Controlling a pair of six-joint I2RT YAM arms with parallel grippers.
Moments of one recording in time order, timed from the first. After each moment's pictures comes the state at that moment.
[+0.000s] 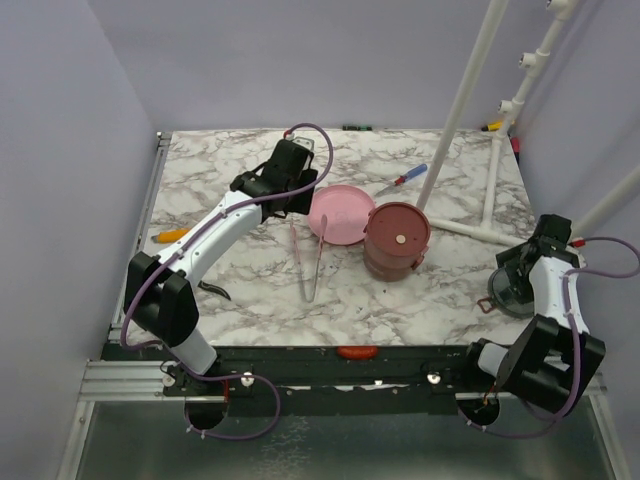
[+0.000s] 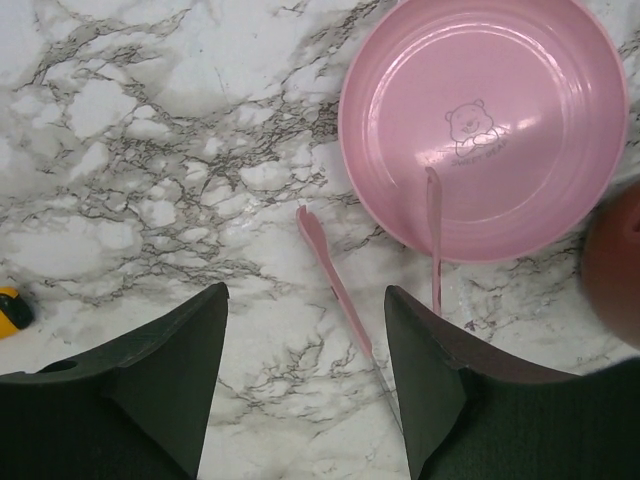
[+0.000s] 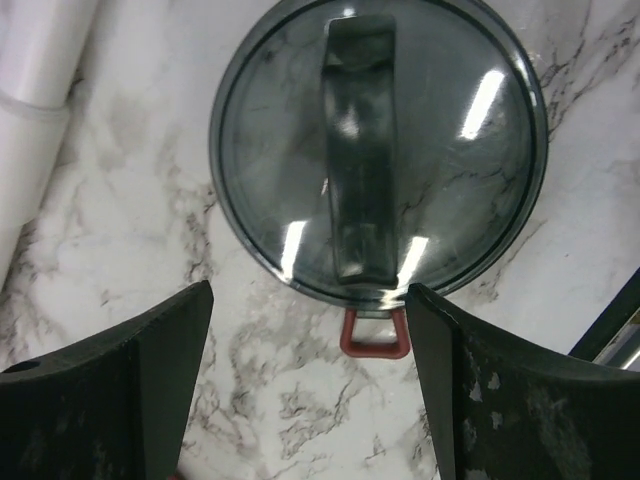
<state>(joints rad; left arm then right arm) -0.55 1.61 1.45 -0.64 -0.24 -0.19 -0.48 1.15 0.75 -0.70 0.18 0.76</state>
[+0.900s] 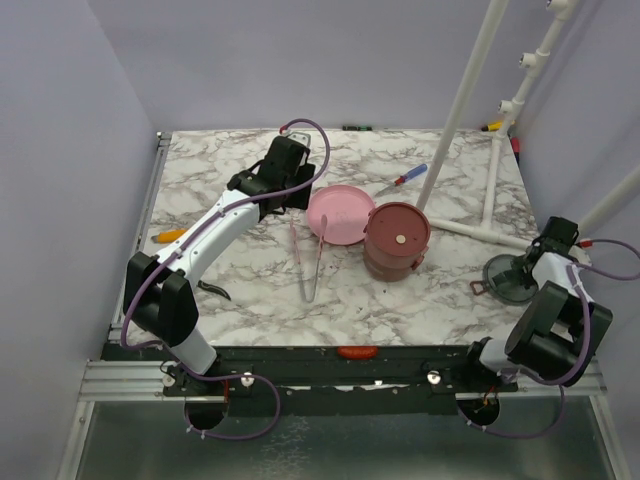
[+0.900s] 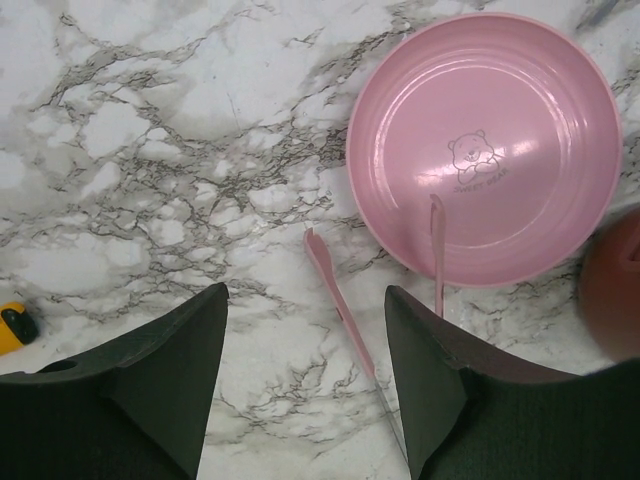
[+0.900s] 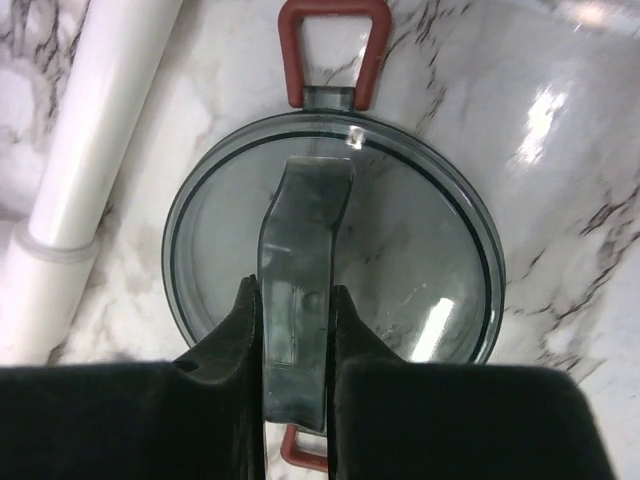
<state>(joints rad) -0.54 1.61 1.45 -0.60 -0.24 -0.19 -0.56 1.36 0.70 -0.38 0.20 0.73</state>
